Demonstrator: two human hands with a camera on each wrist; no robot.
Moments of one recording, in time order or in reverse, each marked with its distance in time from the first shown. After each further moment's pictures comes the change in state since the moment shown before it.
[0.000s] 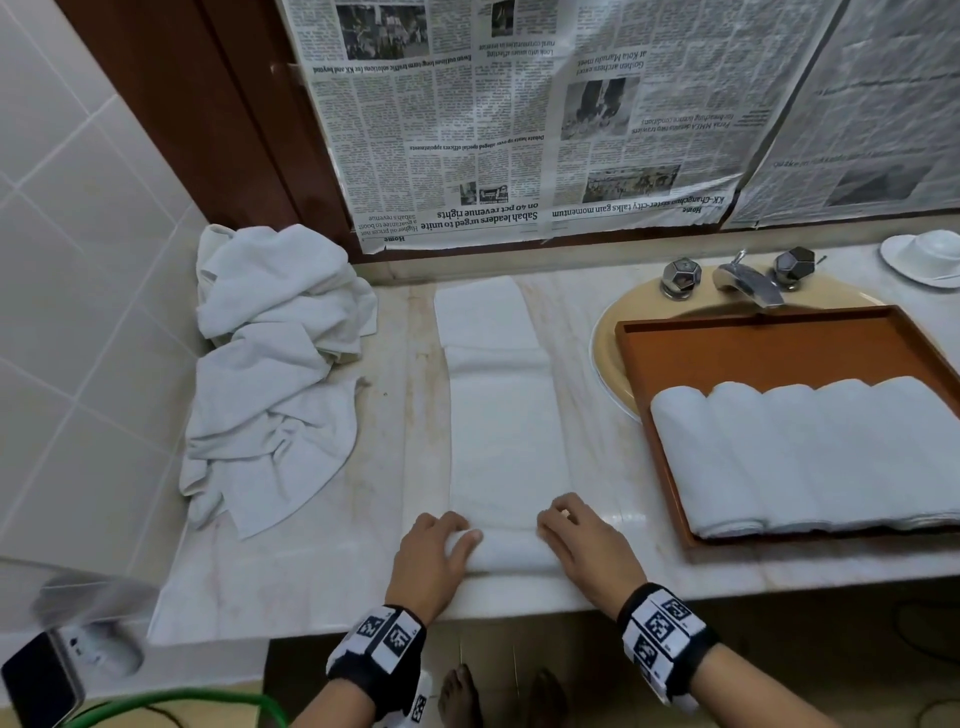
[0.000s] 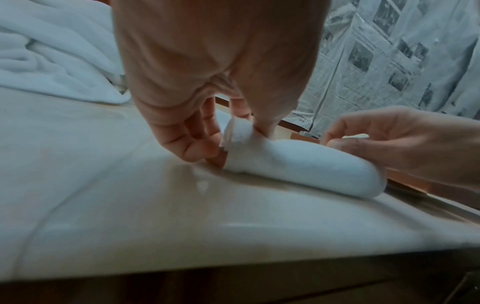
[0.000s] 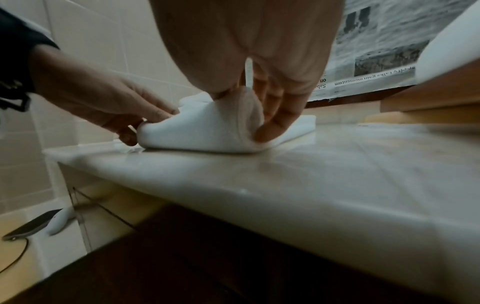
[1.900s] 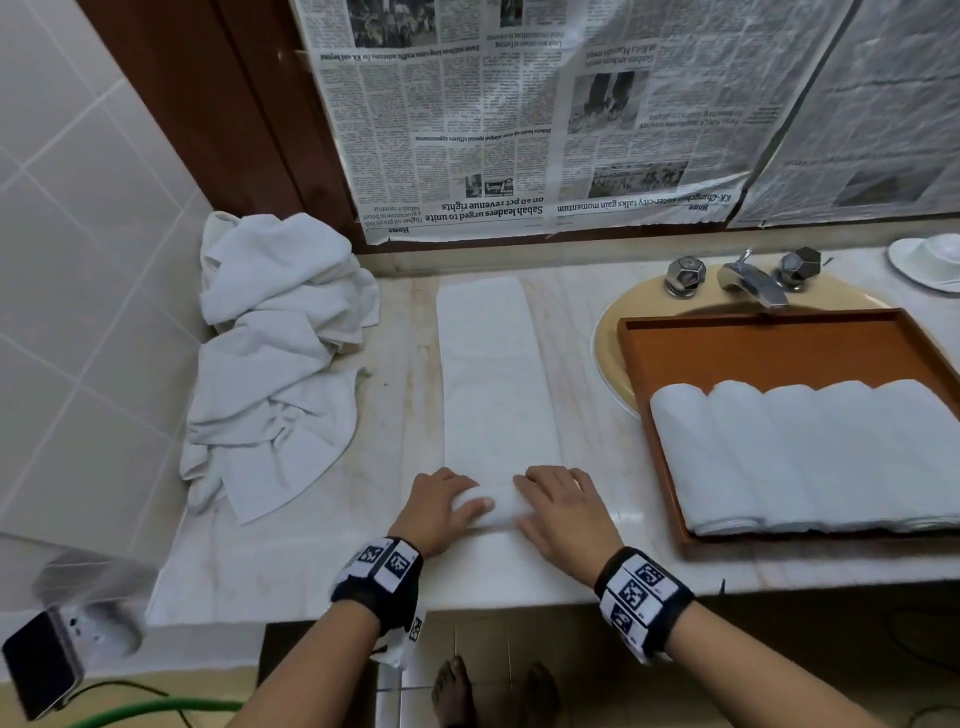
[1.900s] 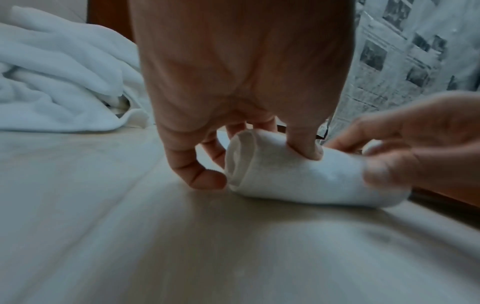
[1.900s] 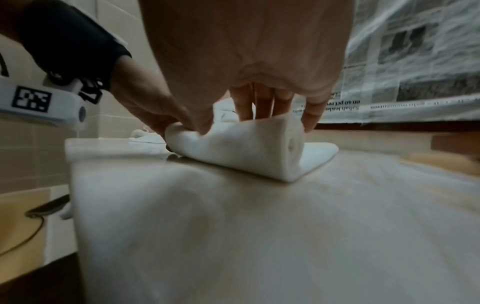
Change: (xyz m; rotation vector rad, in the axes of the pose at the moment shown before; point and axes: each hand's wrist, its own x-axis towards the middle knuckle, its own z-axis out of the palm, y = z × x) left_hand 0.053 0.005 -0.010 0.061 -0.198 0.110; right_hand 0.031 -0.009 -0.006 -0.282 -0.014 -0.149
